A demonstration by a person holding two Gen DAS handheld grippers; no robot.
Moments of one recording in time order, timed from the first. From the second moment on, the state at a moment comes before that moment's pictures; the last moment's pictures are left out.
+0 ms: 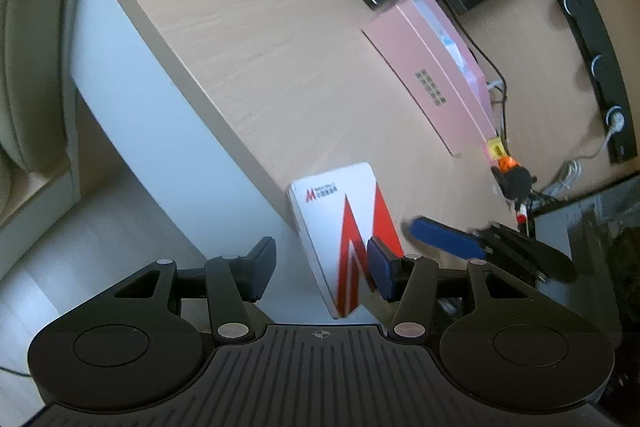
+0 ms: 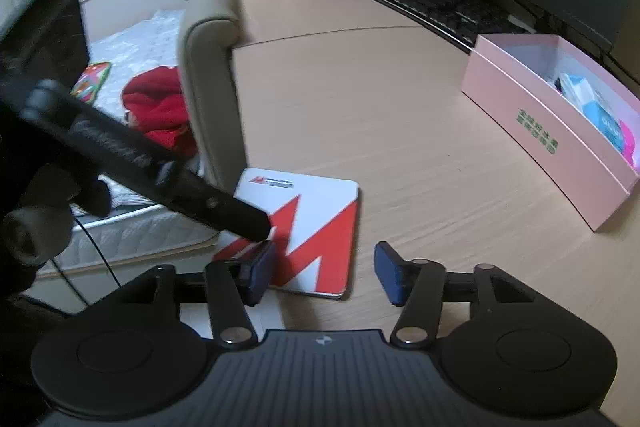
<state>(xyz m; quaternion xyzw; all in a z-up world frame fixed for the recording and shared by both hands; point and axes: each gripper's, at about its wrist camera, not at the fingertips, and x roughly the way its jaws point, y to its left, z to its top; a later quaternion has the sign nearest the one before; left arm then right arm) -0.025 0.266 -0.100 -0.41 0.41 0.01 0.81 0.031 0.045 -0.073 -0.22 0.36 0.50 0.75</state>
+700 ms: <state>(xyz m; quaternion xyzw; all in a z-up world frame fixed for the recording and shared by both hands) -0.041 0.332 -0.061 -0.36 0.38 0.10 0.84 0.006 0.108 -0.096 -0.25 0.35 0.43 0.79</state>
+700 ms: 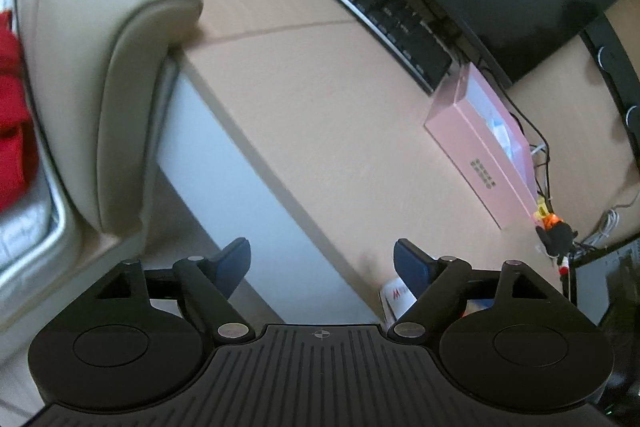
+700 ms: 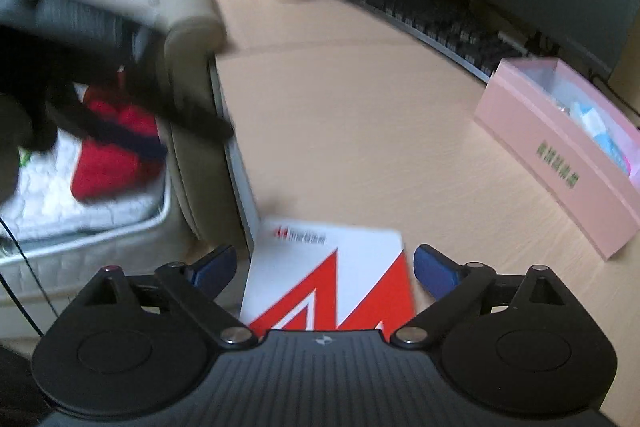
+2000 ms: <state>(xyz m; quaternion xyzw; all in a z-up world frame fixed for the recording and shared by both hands) 0.075 0.203 -0.017 -0.06 0.39 0.00 0.92 0.236 0.059 0.074 -0.07 0.25 0.26 0.93</state>
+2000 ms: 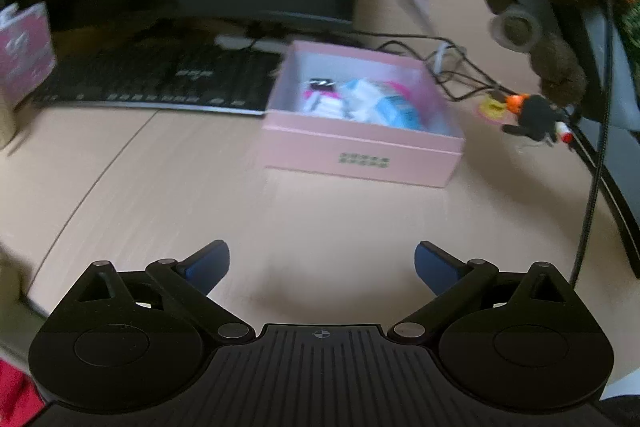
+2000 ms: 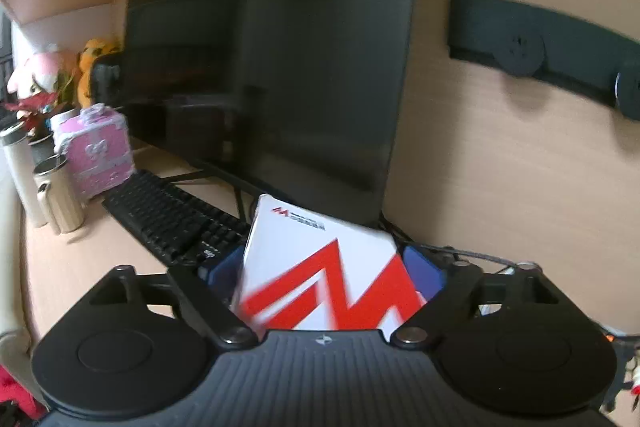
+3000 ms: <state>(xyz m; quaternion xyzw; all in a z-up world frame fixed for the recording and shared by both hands) 0.104 0.147 -0.038 -0.04 0.45 0.00 0.89 0.217 -0.026 -0.008 -0.04 0.34 0.31 0.89</state>
